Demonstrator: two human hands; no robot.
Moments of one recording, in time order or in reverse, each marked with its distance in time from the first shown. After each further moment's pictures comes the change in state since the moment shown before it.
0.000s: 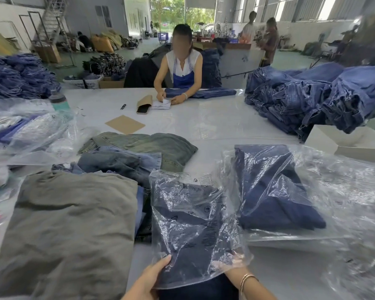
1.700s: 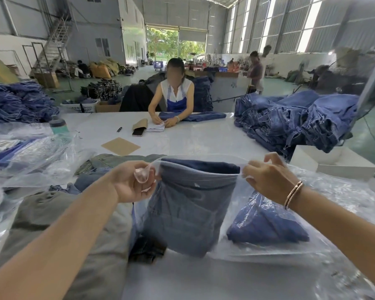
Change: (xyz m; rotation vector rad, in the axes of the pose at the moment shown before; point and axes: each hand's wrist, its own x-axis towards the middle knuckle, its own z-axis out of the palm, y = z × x) left_hand -0.151 0.280 0.052 -0.212 -0.354 0.075; right_hand -0.121 -0.195 -0.200 -1.051 0.762 -1.292
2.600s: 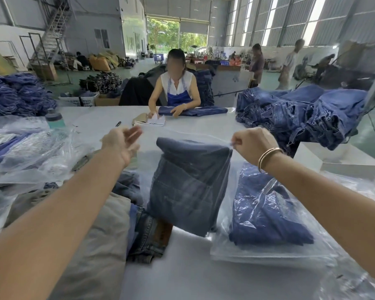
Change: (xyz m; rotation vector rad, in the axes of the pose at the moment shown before) left_hand 0.032 0.059 0.016 -0.039 0.344 0.616; right_hand 0.088 -0.003 0.001 0.163 0.005 0.341
